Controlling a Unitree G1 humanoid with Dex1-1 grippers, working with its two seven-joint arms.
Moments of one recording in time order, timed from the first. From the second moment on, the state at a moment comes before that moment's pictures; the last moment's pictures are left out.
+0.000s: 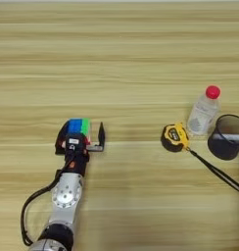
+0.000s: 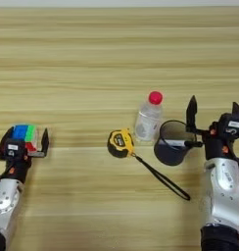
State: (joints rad) left arm -0.14 0.02 0.05 0.85 0.03 -0.80 -0.03; right arm -0.09 -0.21 -0.34 0.28 0.23 -0.40 0.15
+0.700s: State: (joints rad) left arm -0.11 -0.03 -0.09 0.54 0.00 -0.69 -0.18; right arm -0.14 -0.23 -0.36 0.39 0.23 -0.42 0.14
